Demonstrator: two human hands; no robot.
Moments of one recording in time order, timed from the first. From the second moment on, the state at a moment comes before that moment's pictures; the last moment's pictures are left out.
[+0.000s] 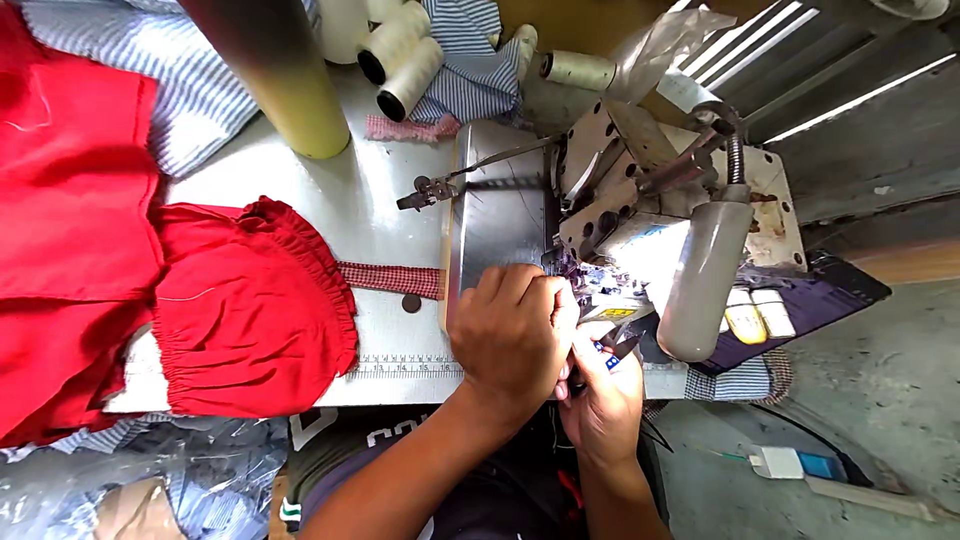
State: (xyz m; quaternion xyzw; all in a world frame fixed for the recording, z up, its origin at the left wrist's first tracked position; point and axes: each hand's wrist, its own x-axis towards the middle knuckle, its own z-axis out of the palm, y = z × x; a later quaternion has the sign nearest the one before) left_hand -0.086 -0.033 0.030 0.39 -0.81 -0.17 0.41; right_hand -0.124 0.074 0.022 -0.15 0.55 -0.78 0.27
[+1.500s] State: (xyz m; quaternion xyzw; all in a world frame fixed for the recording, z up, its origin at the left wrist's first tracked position) left_hand -0.078 -0.118 0.062 0.12 -0.91 -0.36 0.14; right_hand -0.131 0.070 0.030 -0.19 0.61 -0.72 0.26
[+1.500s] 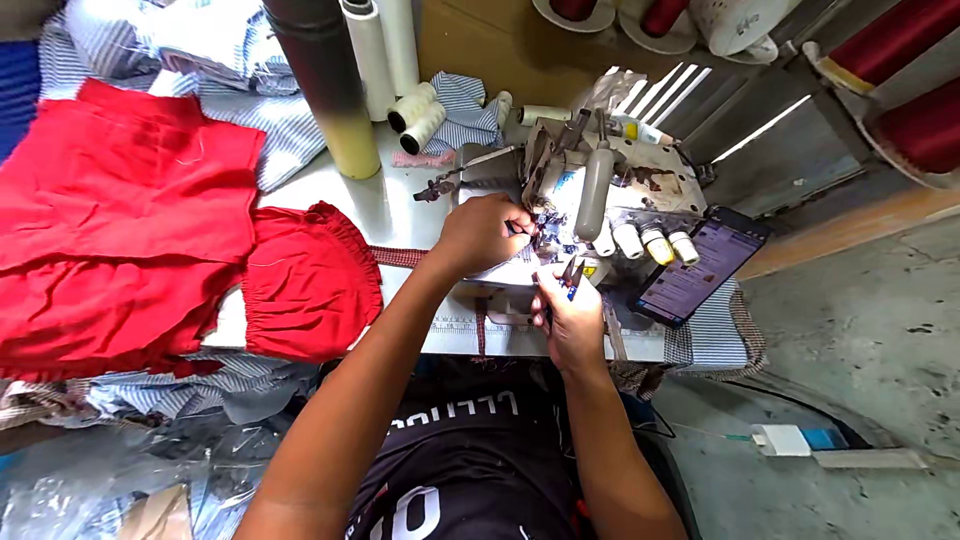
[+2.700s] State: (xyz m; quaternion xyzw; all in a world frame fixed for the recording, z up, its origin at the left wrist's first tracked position) left_hand 0.021 -0.118 0.041 0.34 -0.85 -0.25 0.31; right_hand -0.146 0.109 0.024 -0.44 0.70 -0.55 0.13
